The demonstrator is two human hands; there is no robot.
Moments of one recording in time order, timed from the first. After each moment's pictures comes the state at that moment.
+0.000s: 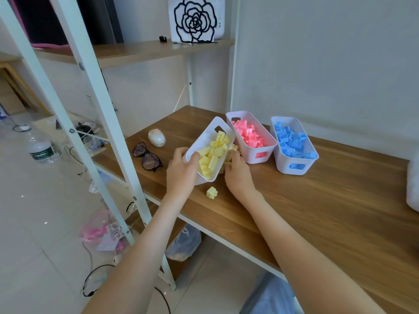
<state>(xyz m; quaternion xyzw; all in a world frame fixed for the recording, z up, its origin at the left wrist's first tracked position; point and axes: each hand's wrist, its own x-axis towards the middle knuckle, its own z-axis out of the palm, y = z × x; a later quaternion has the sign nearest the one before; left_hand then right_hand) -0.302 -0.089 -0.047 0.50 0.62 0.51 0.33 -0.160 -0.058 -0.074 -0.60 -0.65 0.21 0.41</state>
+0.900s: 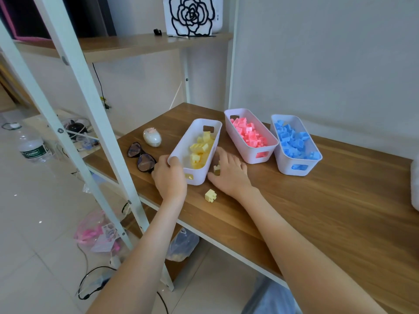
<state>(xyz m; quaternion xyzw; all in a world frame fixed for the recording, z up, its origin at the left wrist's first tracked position) -0.307 -0.069 -0.068 0.36 0.67 0.59 0.26 -0.168 -0.041 -0.081 -0.62 -0.74 0.14 0.23</state>
